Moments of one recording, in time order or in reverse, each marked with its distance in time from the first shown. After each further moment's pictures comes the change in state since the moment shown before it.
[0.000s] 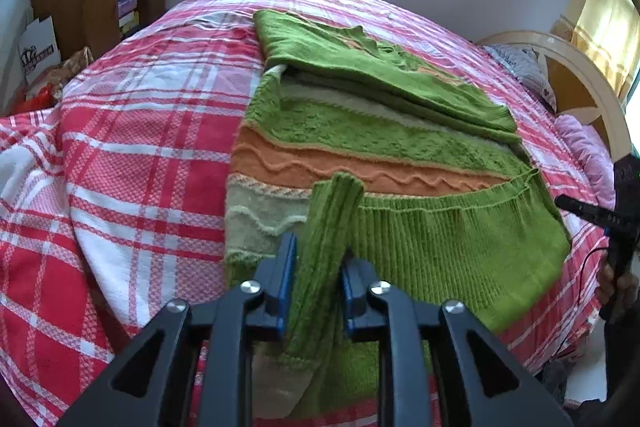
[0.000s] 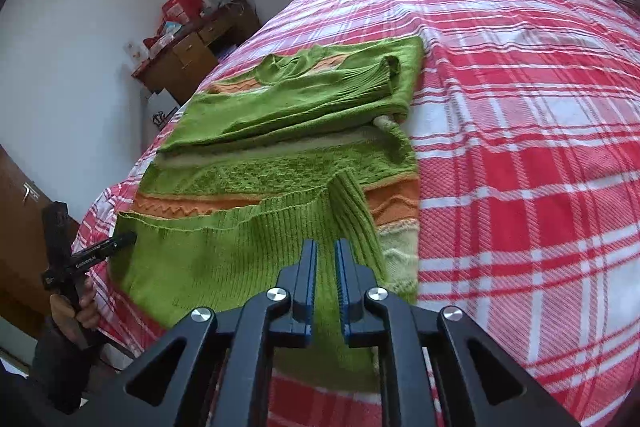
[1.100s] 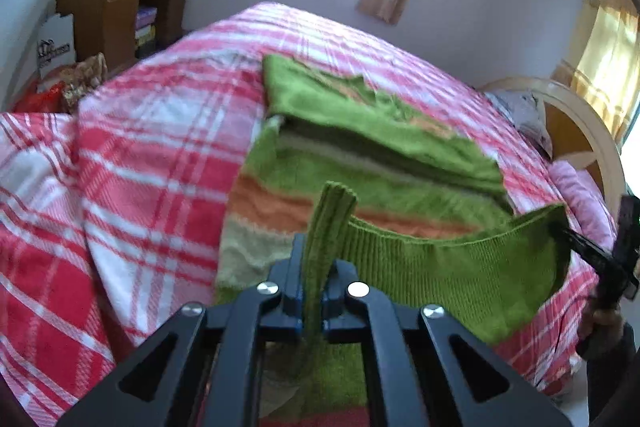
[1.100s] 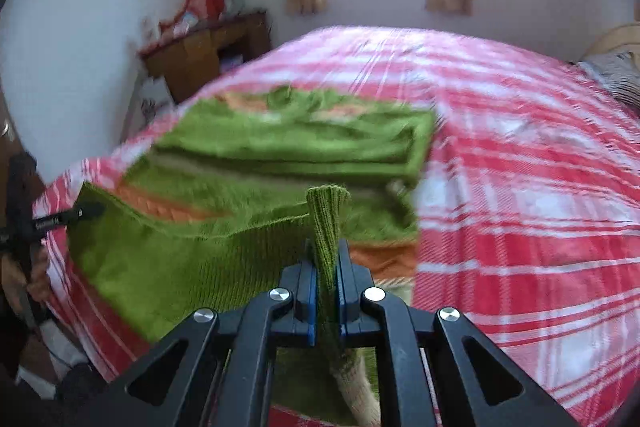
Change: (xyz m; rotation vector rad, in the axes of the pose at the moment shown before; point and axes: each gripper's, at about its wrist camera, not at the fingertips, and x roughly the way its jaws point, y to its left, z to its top) left arm -0.026 -0.010 0.017 -0.099 -0.155 -0.010; right arm -0.023 0.044 0.007 -0.229 -0.175 -0.166
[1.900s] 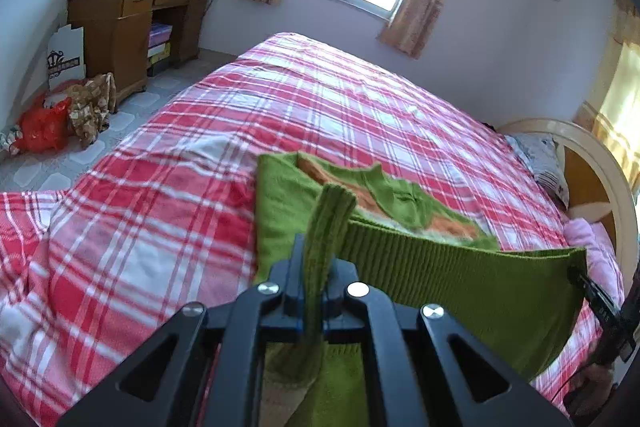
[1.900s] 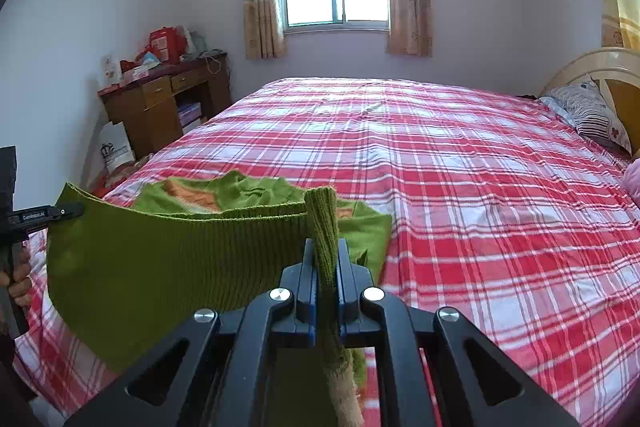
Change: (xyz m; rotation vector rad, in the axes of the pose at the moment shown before) left arm 0.052 -0.006 0.122 -0.072 -0.072 0.048; right arm 0.026 -0.014 0.100 0.019 -0.130 -0.150
